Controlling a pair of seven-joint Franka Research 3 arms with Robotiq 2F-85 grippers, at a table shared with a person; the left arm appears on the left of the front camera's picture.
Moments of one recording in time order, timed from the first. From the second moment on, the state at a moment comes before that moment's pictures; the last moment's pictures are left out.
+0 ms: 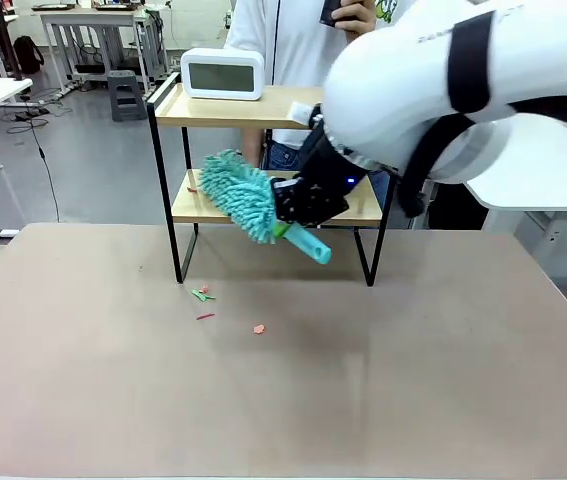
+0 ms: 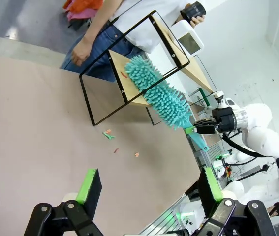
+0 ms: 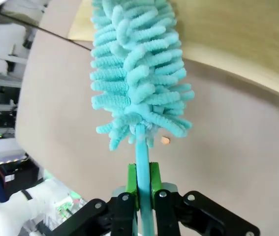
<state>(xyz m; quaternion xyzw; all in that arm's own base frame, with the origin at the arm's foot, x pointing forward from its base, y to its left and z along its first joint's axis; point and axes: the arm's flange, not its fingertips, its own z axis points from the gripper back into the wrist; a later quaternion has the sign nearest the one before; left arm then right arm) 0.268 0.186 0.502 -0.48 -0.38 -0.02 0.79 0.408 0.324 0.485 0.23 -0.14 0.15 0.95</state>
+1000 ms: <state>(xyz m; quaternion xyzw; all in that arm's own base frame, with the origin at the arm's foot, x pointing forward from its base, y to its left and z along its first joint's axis) 0.267 0.186 0.502 -0.48 -0.38 -0.02 0.79 0.403 0.287 0.504 0.29 -0.12 0.16 0.94</state>
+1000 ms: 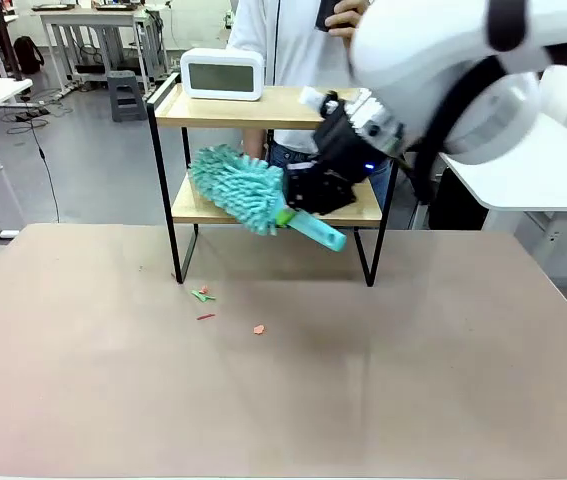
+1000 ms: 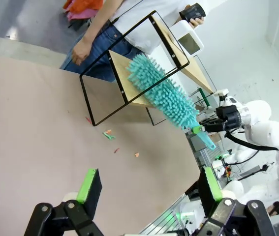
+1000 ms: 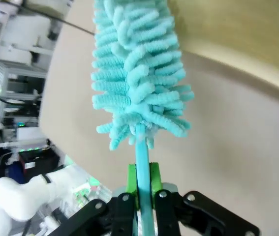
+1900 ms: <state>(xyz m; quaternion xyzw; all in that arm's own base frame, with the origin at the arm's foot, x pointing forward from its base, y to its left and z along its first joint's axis) 0.267 0.186 0.502 -0.48 -0.38 -0.02 0.79 0.193 -0.008 0.546 0.42 0.00 0.18 0.89</state>
